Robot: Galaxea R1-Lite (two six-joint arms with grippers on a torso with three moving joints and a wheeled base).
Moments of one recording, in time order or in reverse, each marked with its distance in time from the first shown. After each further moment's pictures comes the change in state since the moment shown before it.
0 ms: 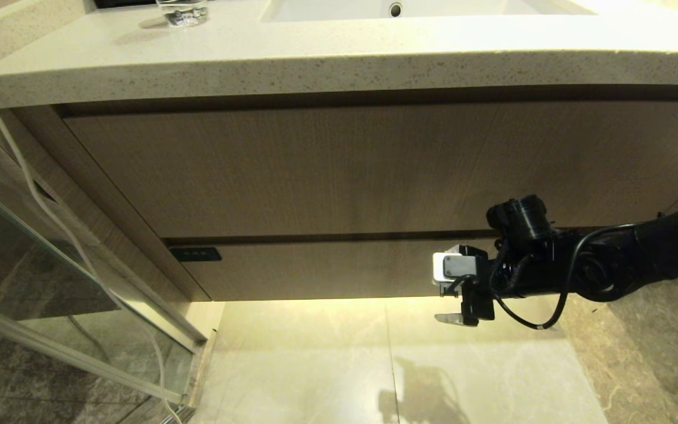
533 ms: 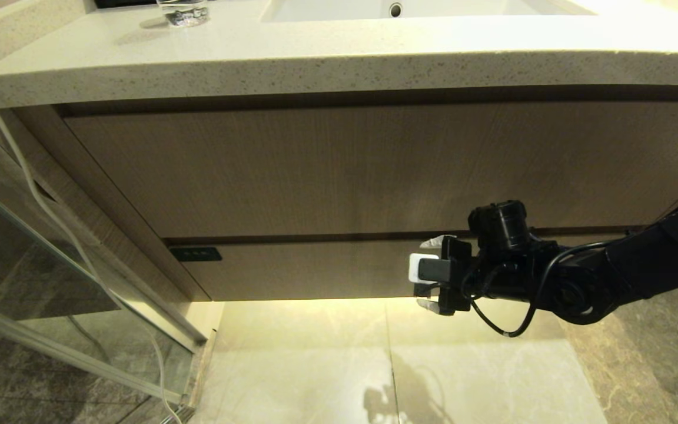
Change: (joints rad) left arm 0.000 0.000 0.000 0.000 0.000 0.000; right arm 0.087 0.044 0.038 -0.245 -0.172 -0.003
